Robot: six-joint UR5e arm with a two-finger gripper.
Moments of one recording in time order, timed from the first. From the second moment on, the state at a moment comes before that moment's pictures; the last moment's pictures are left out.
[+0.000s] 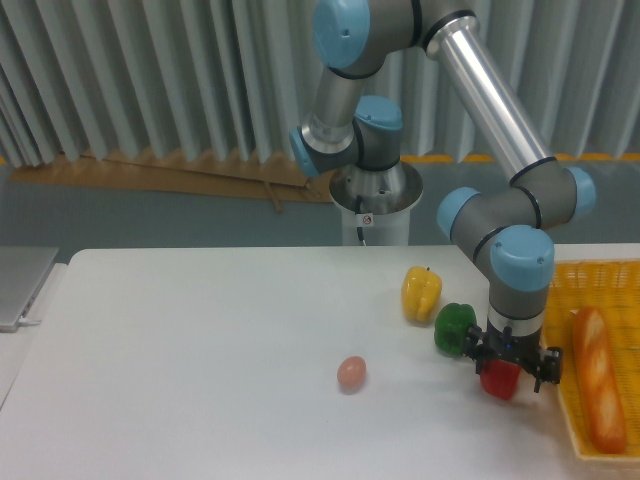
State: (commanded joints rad) arm 2.60 -2.09 -1.49 -1.12 1.67 0.88
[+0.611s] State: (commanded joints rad) arm 2.60 -2.06 -1.53 -1.12 1.66 0.93
